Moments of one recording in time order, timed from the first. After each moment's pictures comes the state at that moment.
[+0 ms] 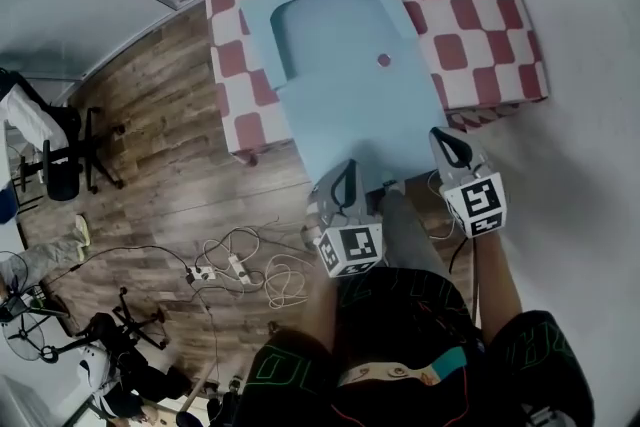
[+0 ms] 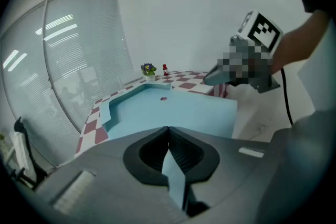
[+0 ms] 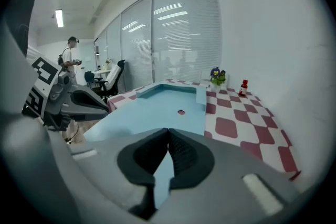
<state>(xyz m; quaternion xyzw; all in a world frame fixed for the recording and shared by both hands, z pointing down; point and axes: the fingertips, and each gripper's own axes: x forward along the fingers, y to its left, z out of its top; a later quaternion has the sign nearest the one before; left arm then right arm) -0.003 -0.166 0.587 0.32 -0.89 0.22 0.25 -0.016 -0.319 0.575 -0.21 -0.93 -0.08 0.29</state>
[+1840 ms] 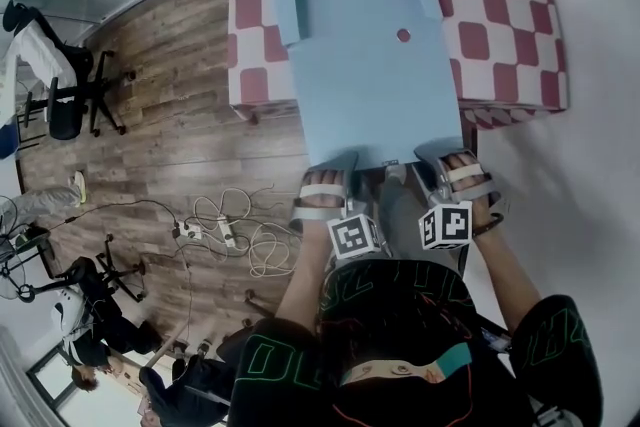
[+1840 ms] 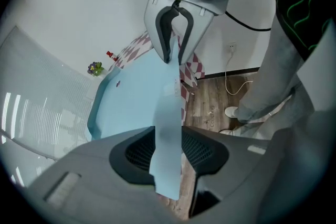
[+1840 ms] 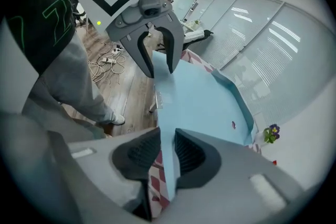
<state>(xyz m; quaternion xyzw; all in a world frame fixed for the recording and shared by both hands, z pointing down) 0.065 -0.171 0.662 0.38 -0.68 0.56 0.27 0.075 -0.268 0.666 -0.42 -0.69 -0.53 0.26</state>
